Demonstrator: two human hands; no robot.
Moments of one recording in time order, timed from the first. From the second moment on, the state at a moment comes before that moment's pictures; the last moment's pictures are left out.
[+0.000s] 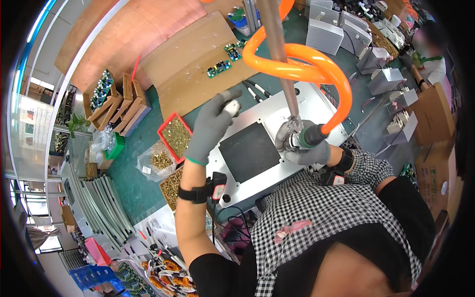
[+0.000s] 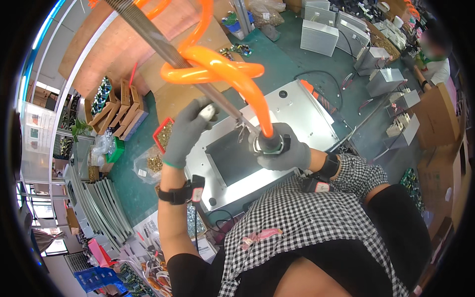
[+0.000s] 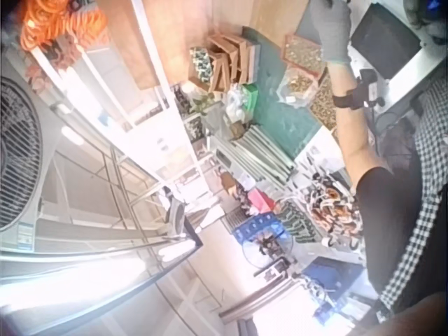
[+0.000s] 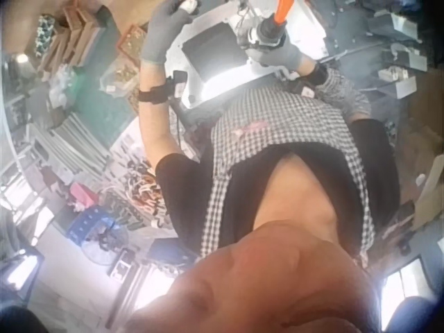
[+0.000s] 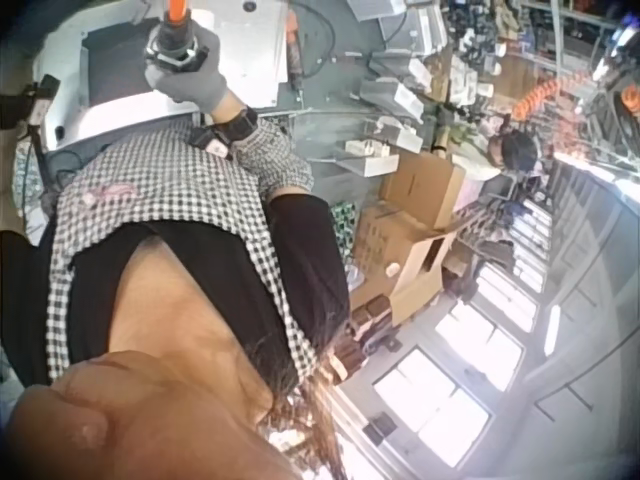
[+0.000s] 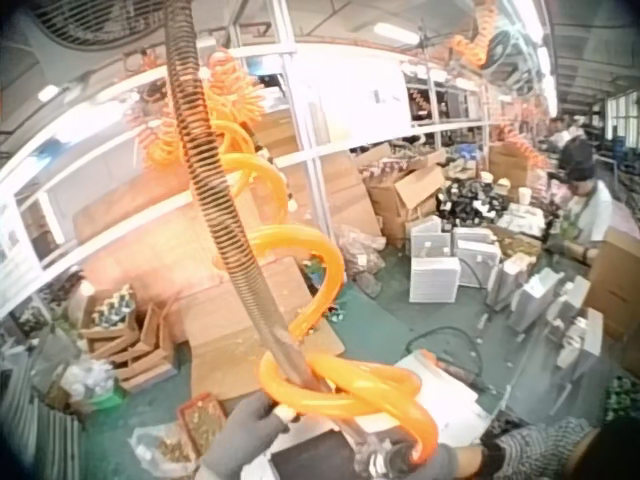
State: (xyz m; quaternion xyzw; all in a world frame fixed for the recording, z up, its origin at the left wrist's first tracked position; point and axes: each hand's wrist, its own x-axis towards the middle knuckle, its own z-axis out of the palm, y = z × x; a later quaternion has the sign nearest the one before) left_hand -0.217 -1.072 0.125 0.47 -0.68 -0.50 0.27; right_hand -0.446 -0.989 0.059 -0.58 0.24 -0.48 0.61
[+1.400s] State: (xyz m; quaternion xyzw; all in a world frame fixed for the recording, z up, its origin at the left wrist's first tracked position) left_hand -0.238 -1.229 0.071 0.38 -0.78 -0.45 0.19; right_hand -0.546 -1.153 0.078 -0.54 0.50 -0.52 0.43
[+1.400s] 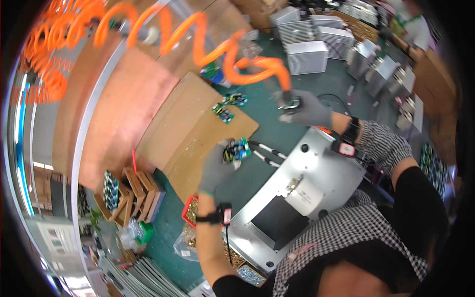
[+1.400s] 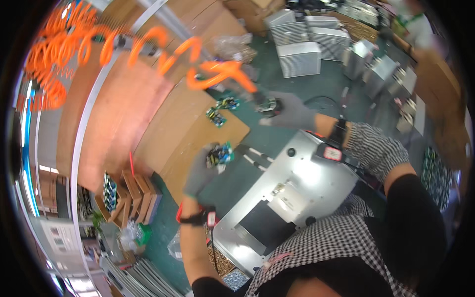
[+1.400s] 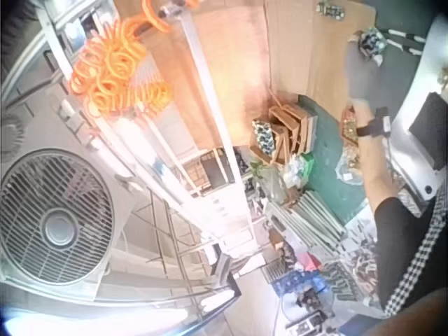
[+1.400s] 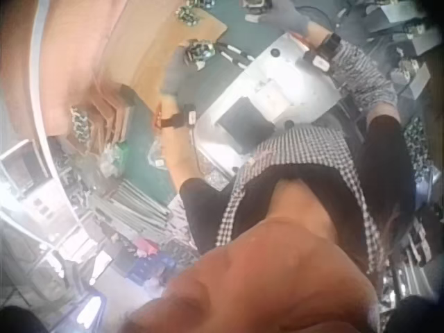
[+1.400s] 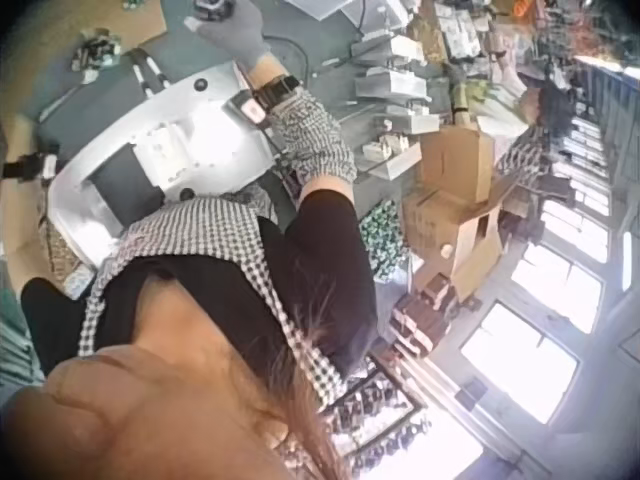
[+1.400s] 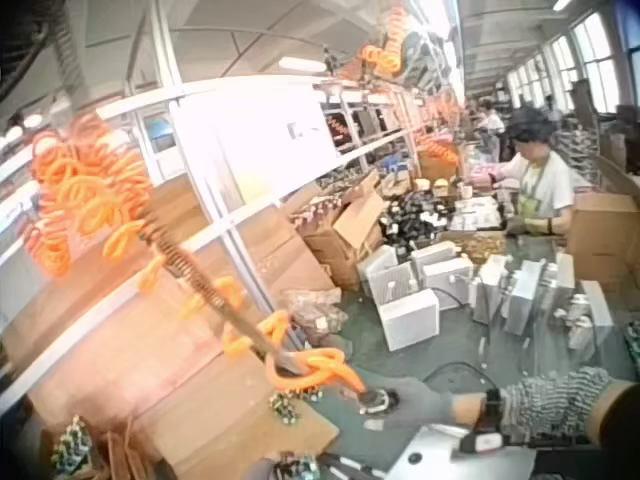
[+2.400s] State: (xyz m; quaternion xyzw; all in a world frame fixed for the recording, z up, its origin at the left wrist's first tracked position) left_hand -0.380 -1.053 0.124 0.29 -0.94 -0.16 0.10; right_hand -0.648 -1.089 -0.068 -0.67 0.69 -0.13 0.23
